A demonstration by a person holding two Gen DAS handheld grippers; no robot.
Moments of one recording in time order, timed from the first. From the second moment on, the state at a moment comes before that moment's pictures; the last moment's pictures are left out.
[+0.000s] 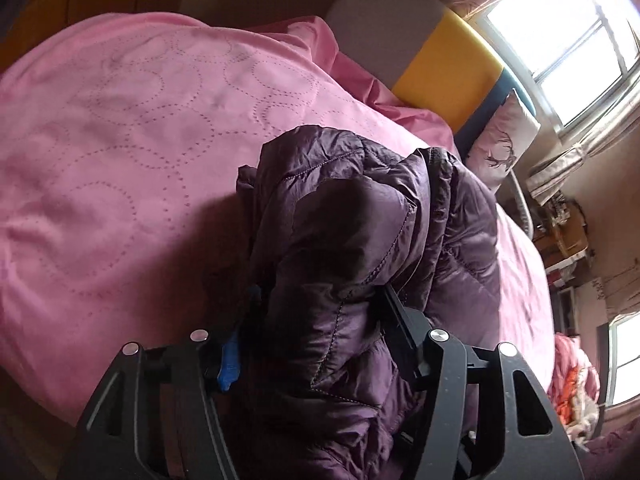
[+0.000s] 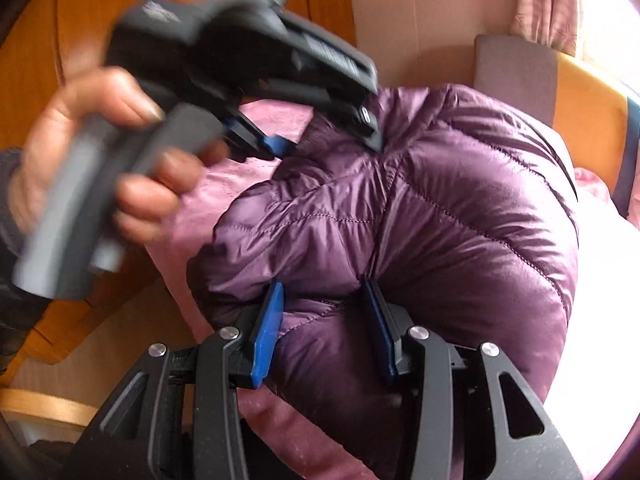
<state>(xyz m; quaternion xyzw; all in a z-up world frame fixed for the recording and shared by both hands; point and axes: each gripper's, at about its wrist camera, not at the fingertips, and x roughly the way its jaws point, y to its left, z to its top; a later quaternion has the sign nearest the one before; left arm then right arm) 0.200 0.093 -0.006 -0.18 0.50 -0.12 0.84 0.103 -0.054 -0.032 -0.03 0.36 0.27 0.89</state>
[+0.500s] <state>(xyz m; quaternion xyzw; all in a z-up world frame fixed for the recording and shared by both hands) 0.172 0.093 -0.007 -0.10 0.42 -0.13 0.89 0.186 -0.225 0.051 0.23 0.33 0.25 0.88</state>
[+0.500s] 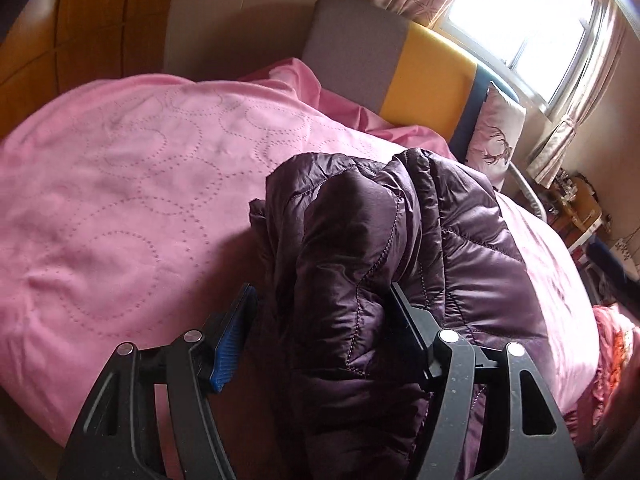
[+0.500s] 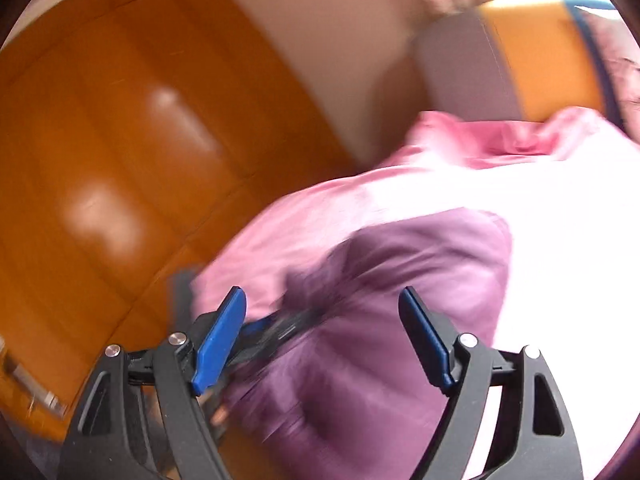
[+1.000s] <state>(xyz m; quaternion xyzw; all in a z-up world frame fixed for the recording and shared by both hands) 0.156 0.115 -0.032 -0.09 0.40 -0.08 0.91 0.318 -0.126 -0.057 0.07 0.46 0.13 0.87</state>
